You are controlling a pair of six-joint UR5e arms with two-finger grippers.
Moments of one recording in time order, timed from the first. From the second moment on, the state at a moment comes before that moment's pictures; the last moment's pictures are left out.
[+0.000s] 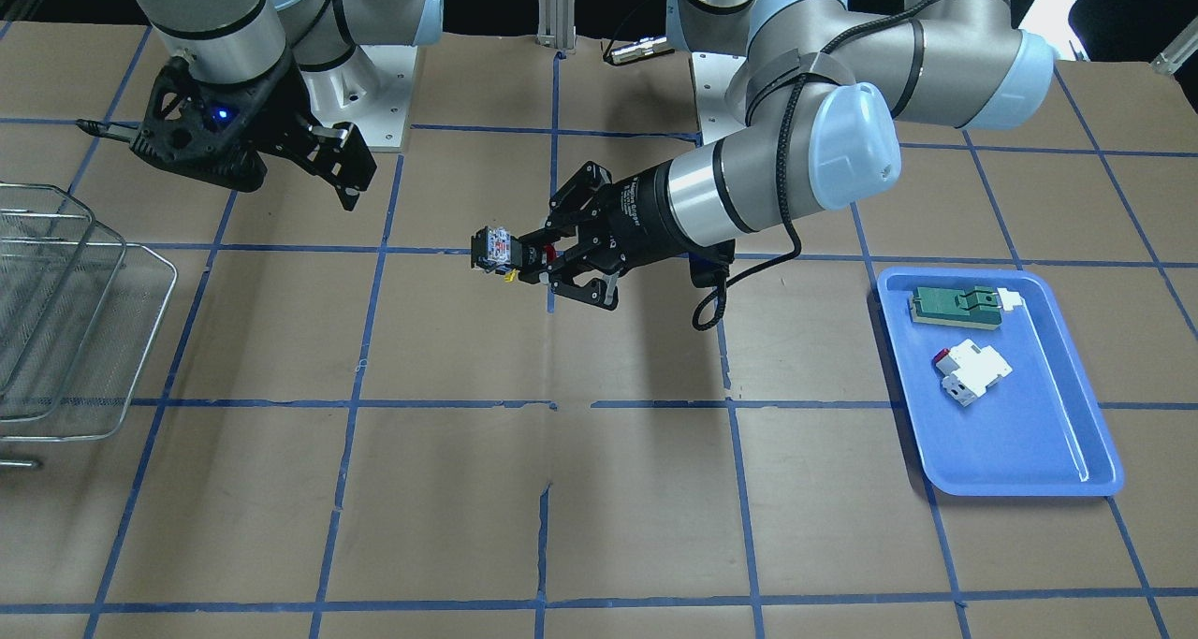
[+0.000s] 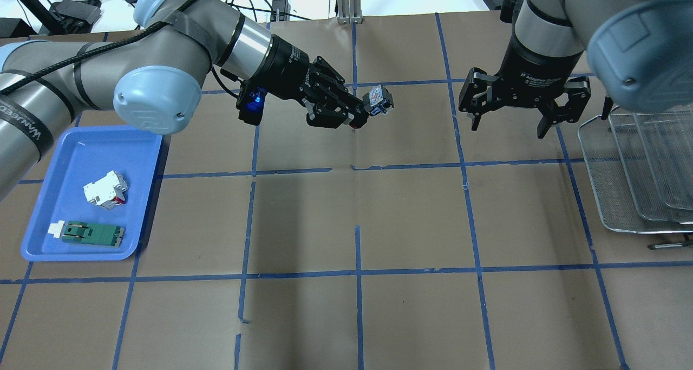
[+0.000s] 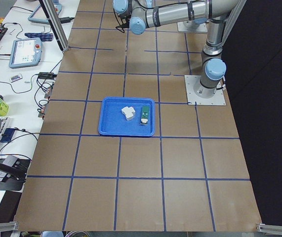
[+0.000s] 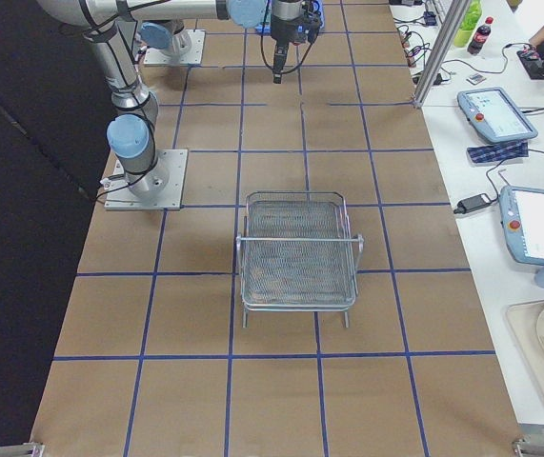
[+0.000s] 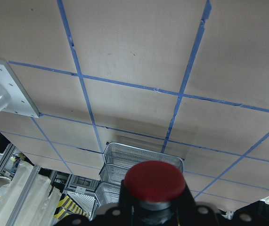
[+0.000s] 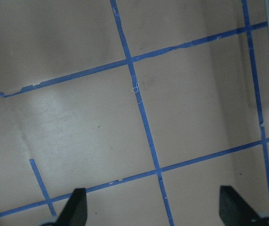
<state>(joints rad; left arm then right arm) -1.68 -1.79 -1.67 -1.33 0.75 -1.78 1.62 -1.58 1.63 -1.54 -1.58 0.33</state>
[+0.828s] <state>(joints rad) -1.70 -1.80 -1.67 -1.31 0.77 -1.81 1.44 -1.50 1.63 -1.55 -1.18 0.16</state>
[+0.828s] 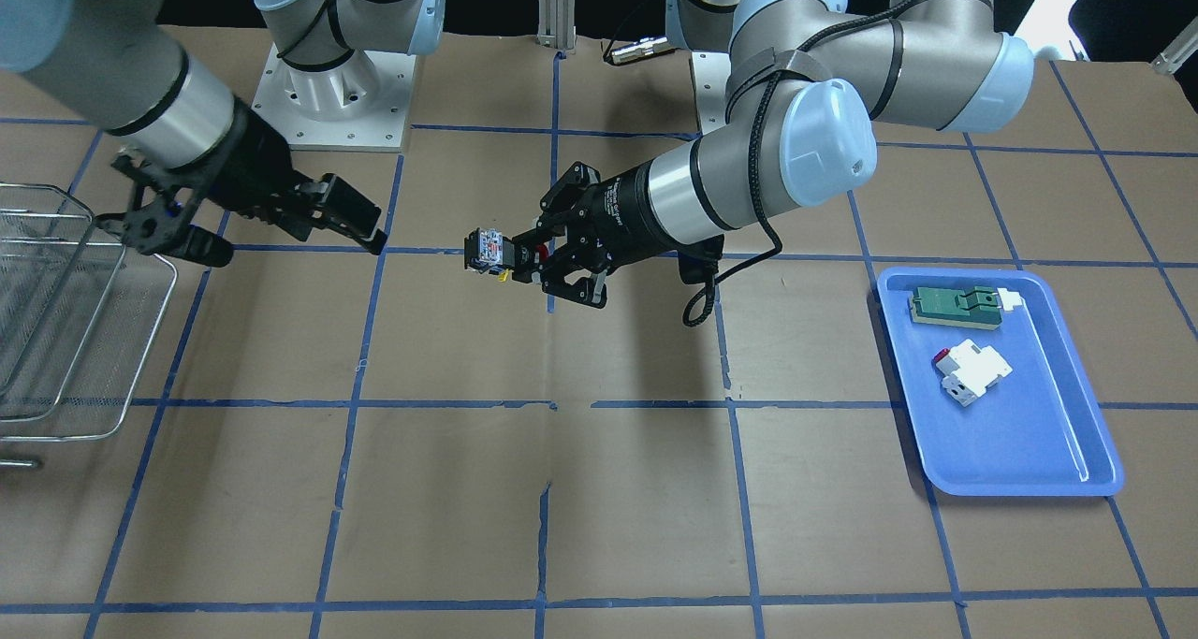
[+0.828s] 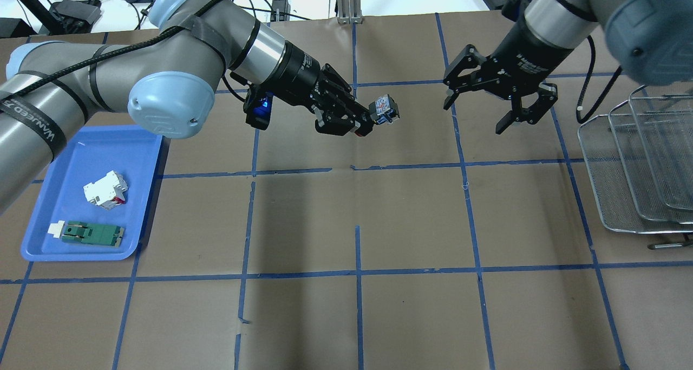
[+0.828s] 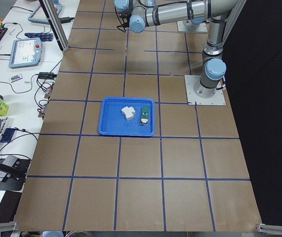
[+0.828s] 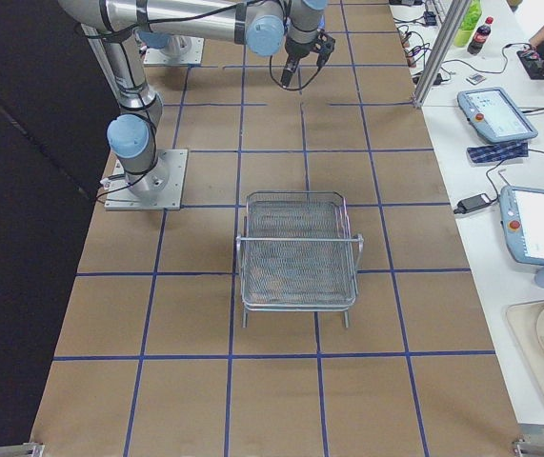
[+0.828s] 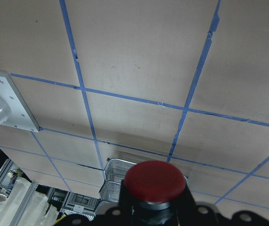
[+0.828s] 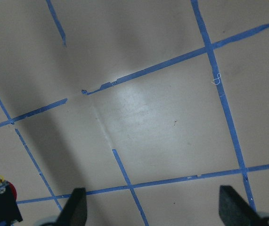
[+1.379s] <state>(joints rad) -1.70 -1.80 -1.67 -1.30 0.76 -1.82 1.38 -1.47 1.64 -1.45 -0.86 -0.23</state>
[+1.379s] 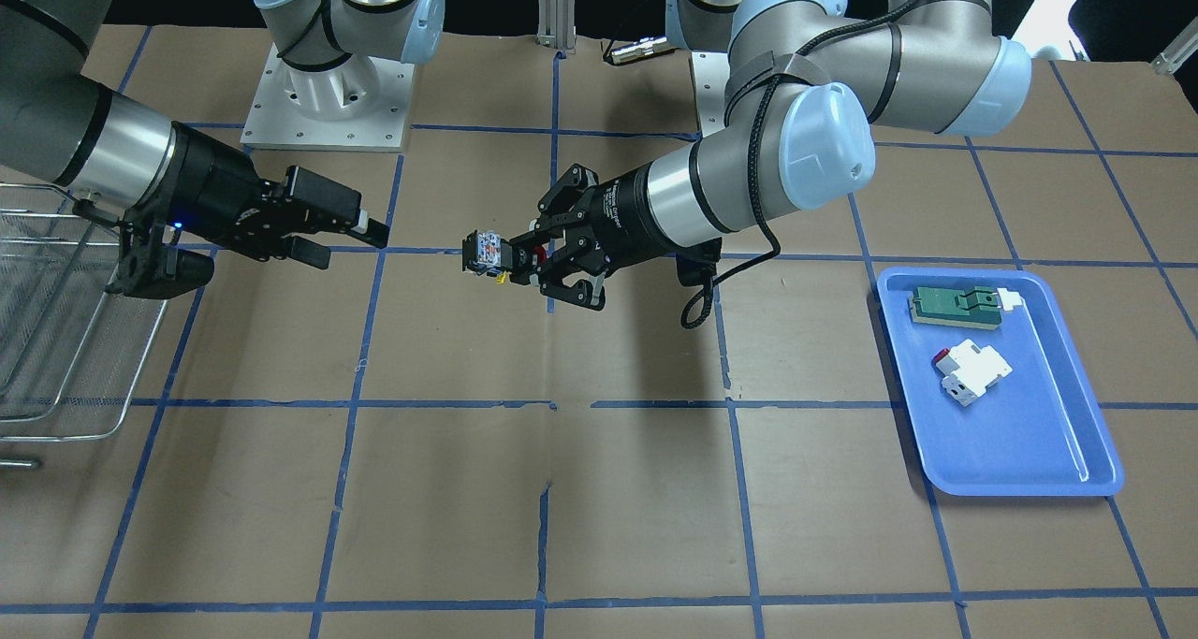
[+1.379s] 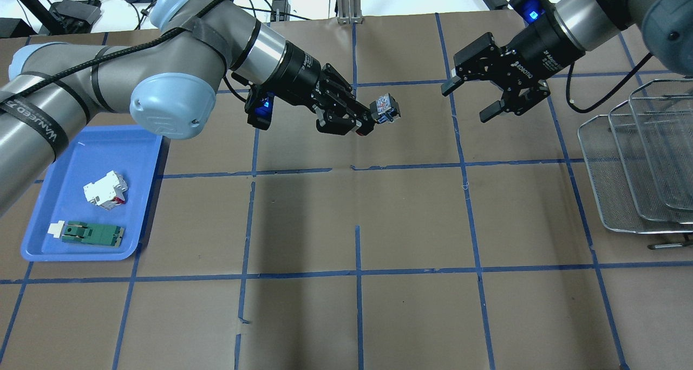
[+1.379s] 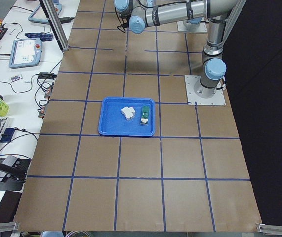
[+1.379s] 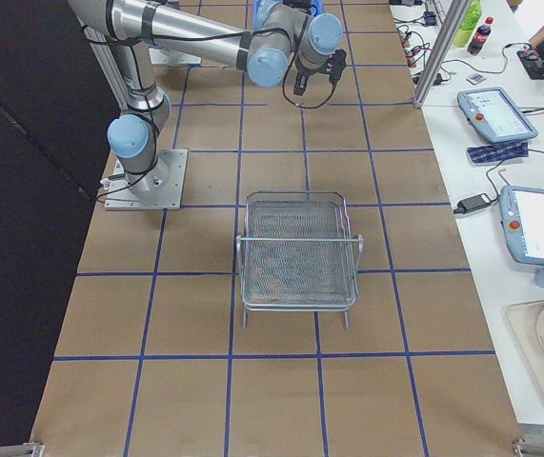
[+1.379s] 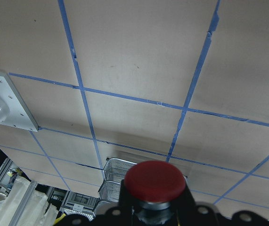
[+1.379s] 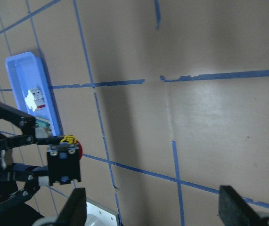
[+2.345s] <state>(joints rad) -1.74 -1.82 -1.70 -1.20 0.65 -1.93 1.48 -1.43 1.64 -1.47 -0.79 -0.08</state>
